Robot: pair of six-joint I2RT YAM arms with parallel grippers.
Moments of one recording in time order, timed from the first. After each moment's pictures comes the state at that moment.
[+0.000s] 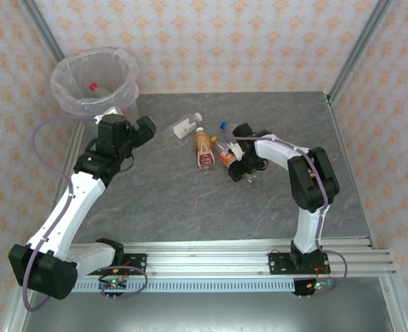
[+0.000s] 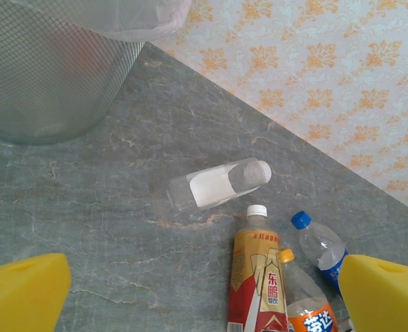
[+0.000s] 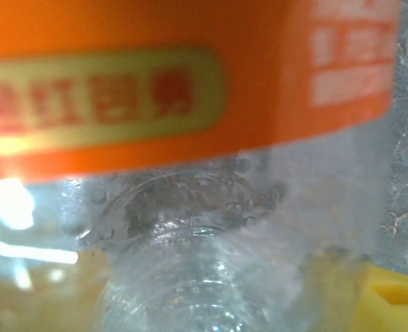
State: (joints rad) left arm -0.21 1.12 1.08 -0.51 -0.16 -0.73; right arm 0.43 1.91 1.30 -0.82 -0.04 -0.12
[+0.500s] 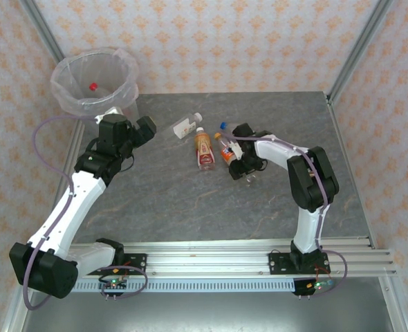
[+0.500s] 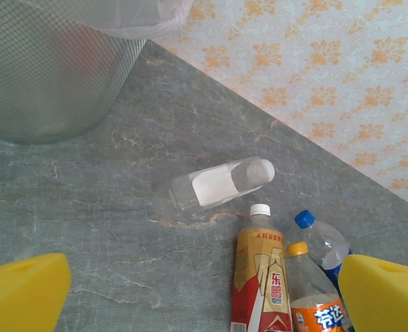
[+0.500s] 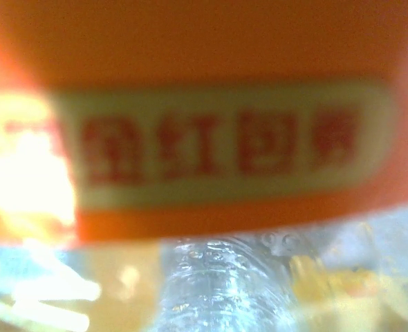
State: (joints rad) left arm -0.21 1.14 1.08 -0.51 -0.16 -0.73; right arm 0.43 1.91 1.29 -0.78 -0.07 -0.08
